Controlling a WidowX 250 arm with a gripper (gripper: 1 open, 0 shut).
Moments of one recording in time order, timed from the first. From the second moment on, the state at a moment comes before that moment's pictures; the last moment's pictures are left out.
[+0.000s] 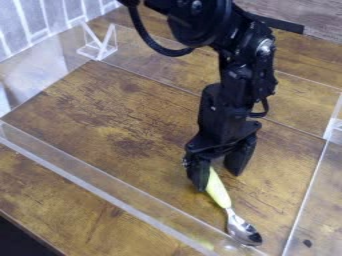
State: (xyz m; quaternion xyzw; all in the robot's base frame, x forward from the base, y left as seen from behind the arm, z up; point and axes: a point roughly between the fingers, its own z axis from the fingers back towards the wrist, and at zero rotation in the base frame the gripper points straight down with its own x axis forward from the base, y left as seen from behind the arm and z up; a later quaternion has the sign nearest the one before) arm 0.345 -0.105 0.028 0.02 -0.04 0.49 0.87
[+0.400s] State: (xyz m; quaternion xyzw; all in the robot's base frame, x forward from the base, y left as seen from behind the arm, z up) arm 0.337 -0.101 0.026 0.03 -0.03 0.47 0.88
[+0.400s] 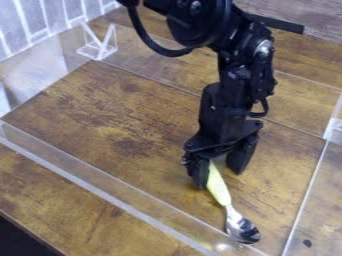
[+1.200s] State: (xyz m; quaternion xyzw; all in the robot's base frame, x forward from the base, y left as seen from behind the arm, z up) arm 0.331 -0.065 0.029 0.06 -0.01 0.52 0.85
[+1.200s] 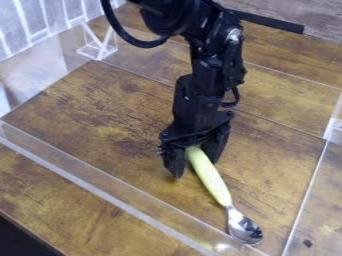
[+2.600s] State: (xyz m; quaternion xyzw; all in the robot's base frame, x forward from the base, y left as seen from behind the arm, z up) arm 0.354 -0.068 0.028 0.04 0.01 0.40 0.91
